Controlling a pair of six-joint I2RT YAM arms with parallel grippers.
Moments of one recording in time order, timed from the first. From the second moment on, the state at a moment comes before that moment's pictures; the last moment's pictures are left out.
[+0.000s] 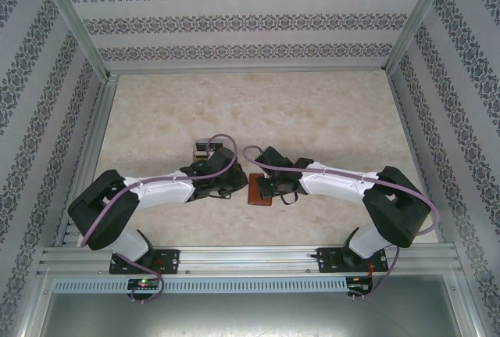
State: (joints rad) left arm -0.78 1.55 0.73 -0.01 0.12 -1.17; right arm 0.83 1.53 0.83 -0.44 -0.05 0.55
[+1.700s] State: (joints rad) left arm -0.74 1.29 0.88 -0.39 -0.07 -1.04; right arm 0.71 1.21 0.79 -0.44 -0.17 0.64
